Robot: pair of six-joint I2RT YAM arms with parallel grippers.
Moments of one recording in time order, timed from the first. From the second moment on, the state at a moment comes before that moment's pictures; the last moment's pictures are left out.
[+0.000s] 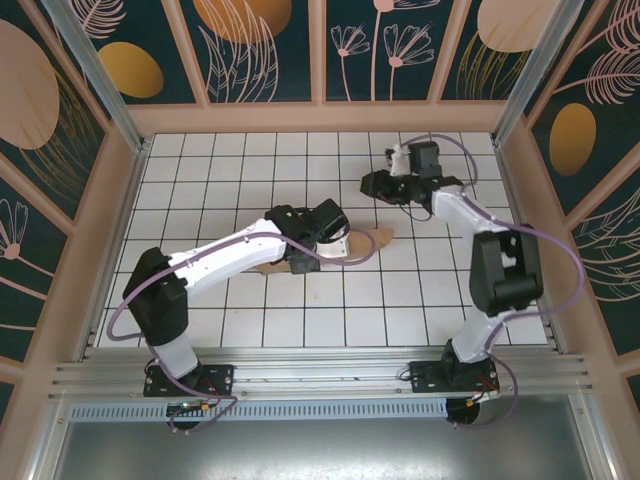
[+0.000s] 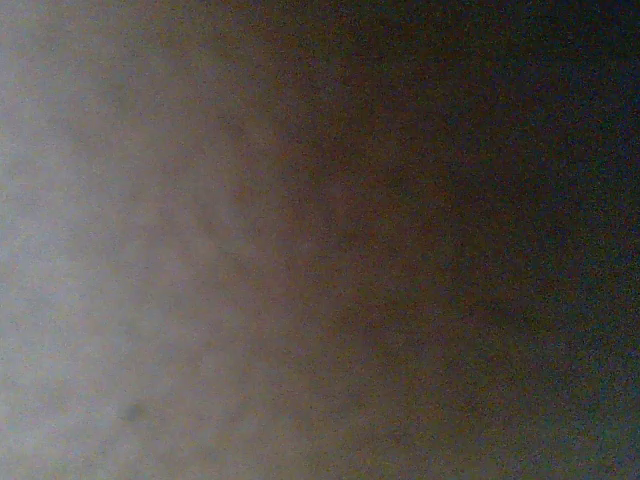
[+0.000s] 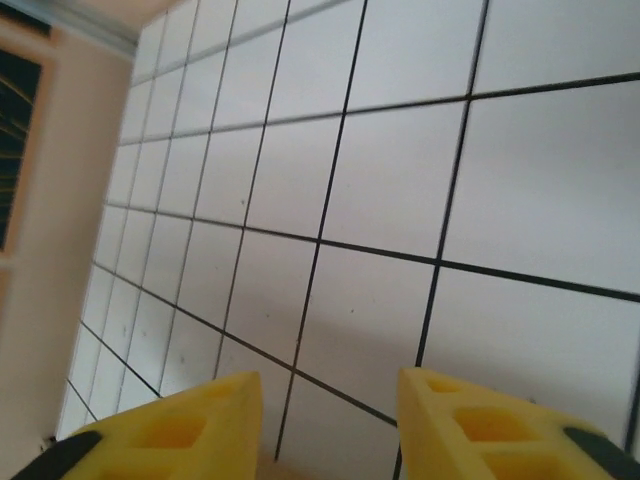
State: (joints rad) left arm -0.92 1.73 1.44 -1.01 -0.26 0.51; right arm 0.26 1.77 1.27 -0.28 -0.62 0.41
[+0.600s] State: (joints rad) left arm -0.92 1.67 1.38 -1.00 -0.25 0.58; right arm 0.49 2.13 1.39 -0.57 -0.75 0.13
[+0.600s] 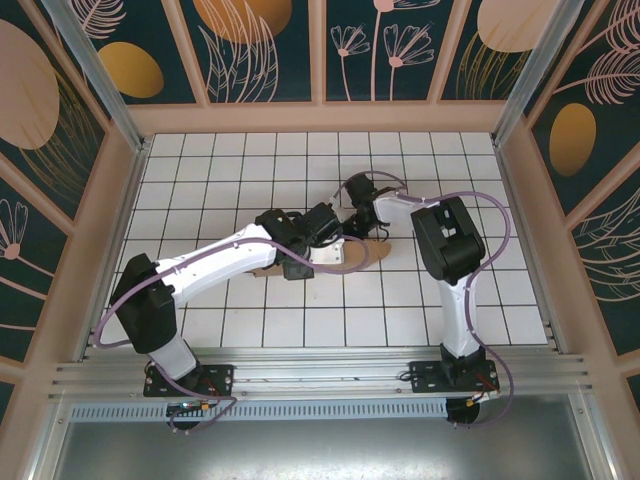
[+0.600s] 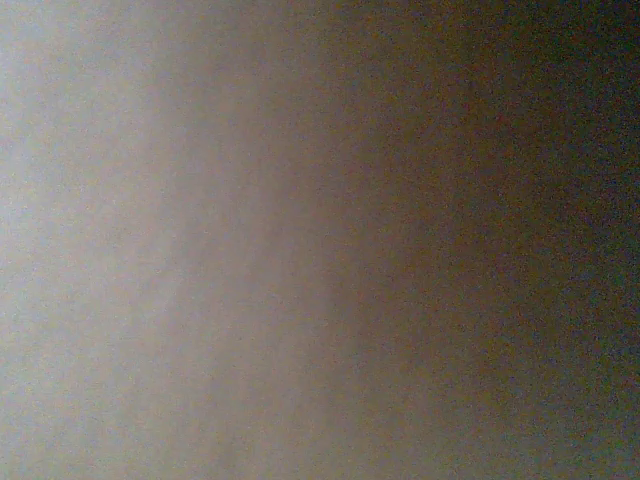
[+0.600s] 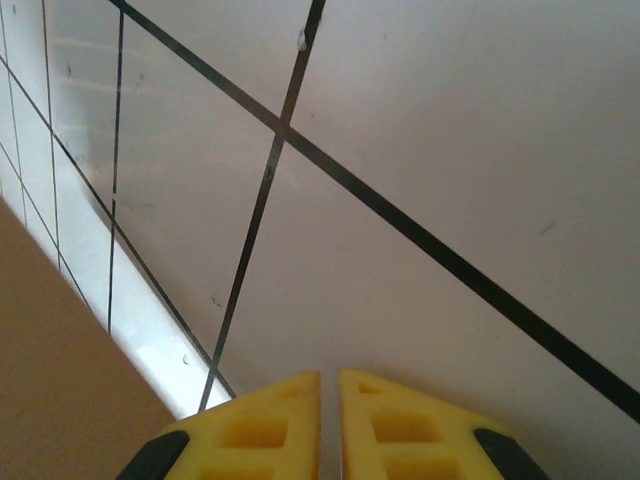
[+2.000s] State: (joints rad) left arm -0.91 1.56 1.33 -0.76 -0.40 0.60; right arm 0.45 2.00 1.34 -0.45 -0.66 0.19
